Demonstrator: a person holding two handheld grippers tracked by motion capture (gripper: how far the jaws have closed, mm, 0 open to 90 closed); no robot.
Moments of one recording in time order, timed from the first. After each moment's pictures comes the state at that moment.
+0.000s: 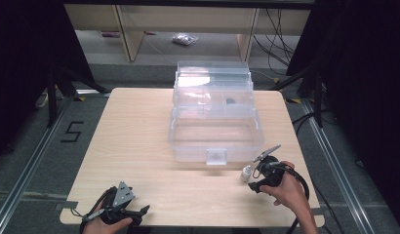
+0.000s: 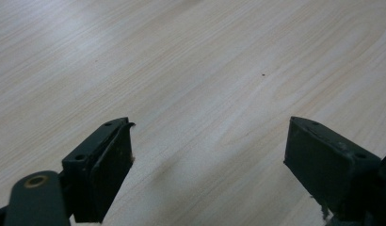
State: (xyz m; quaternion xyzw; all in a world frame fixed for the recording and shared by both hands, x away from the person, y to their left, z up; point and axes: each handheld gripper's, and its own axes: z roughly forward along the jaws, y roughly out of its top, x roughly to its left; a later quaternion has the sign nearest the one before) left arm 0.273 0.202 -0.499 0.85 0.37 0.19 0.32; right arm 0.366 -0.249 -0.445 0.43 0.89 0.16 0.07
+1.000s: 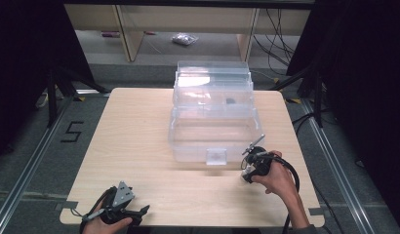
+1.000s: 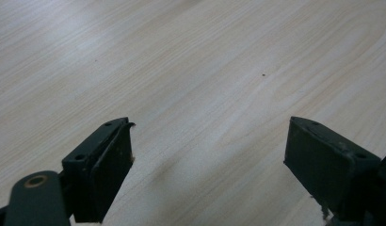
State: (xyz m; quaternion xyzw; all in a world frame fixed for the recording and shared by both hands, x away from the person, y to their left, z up) left arm 0.273 0.203 -0.499 0.85 0.37 0.19 0.33; right arm 0.395 -0.222 -0.440 0.38 0.91 0.12 0.07
